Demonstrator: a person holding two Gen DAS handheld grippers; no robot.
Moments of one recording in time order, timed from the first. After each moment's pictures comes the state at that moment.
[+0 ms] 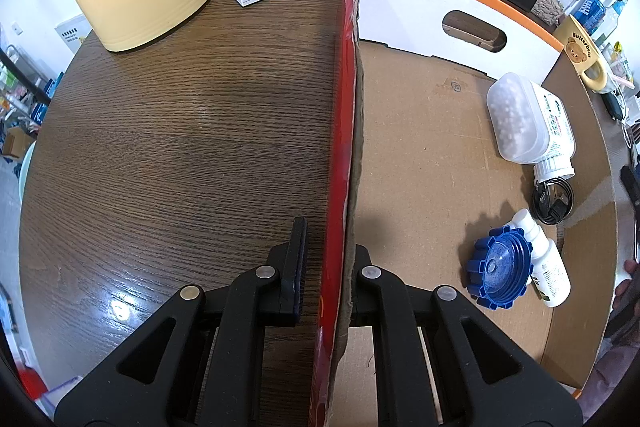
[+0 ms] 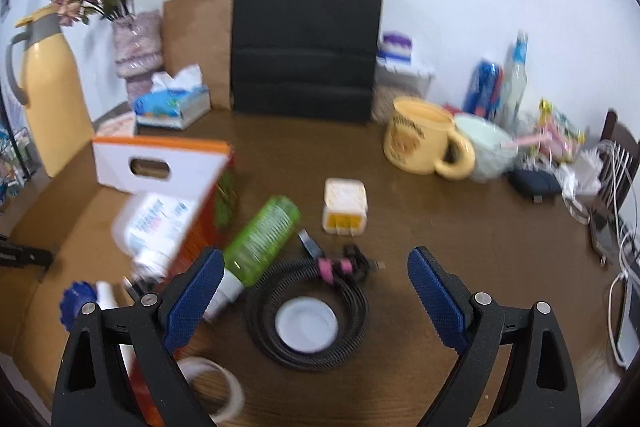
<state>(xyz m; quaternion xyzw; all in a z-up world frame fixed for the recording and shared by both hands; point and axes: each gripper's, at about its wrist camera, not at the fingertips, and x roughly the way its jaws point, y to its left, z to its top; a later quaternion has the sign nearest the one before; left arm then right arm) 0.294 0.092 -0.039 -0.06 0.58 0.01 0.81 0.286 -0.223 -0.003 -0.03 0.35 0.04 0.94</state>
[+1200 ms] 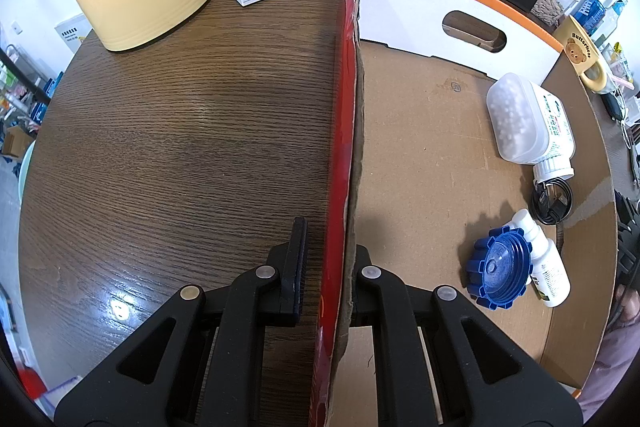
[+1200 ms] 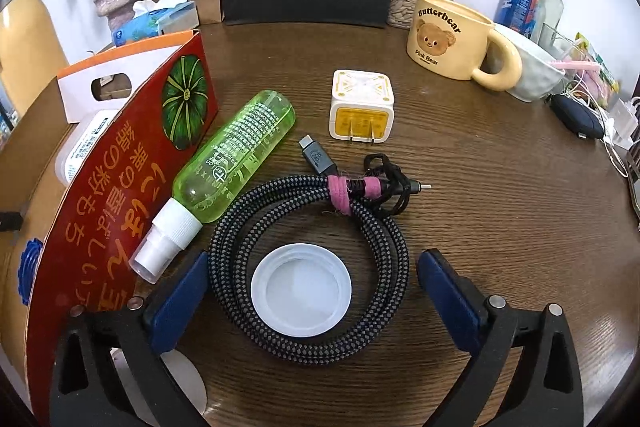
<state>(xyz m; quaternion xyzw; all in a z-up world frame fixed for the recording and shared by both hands) 0.294 0.092 -0.039 -0.06 0.58 0.01 0.81 0.321 -0.226 -0.068 -0.02 0.47 0.06 0.88</state>
